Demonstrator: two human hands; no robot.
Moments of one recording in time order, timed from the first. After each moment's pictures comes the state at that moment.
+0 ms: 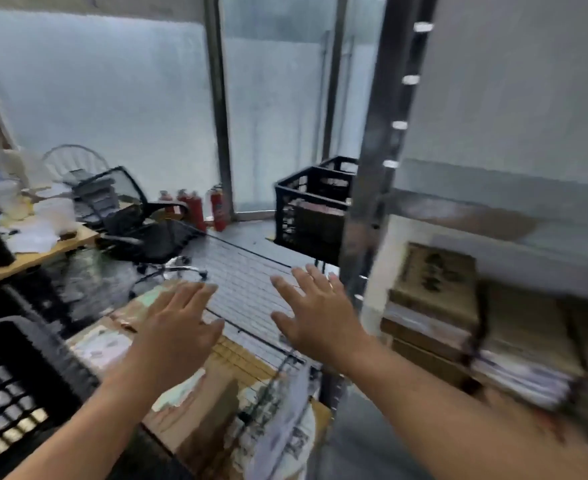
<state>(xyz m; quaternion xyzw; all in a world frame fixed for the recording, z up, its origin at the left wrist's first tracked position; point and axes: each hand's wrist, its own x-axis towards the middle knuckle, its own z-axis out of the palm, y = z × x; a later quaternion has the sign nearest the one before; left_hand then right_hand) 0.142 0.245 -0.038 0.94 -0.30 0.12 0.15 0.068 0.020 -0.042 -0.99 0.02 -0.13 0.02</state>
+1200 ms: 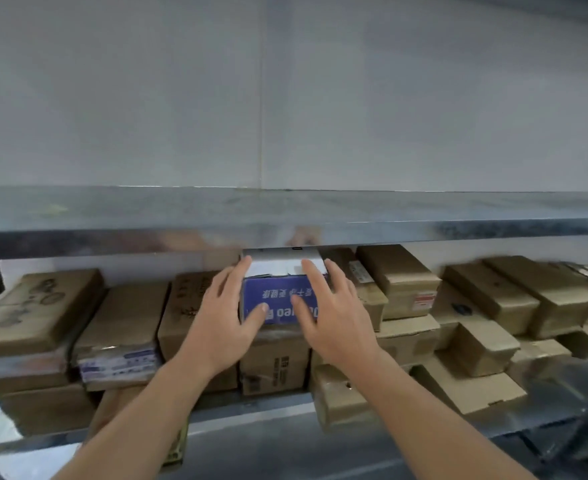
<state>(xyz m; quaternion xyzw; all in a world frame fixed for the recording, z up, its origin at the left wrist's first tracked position) -0.242 -0.225 -0.014 0.66 -0.61 -0.04 0.43 -0.428 -0.299 -0.002 -0.86 0.41 -0.30 0.04</state>
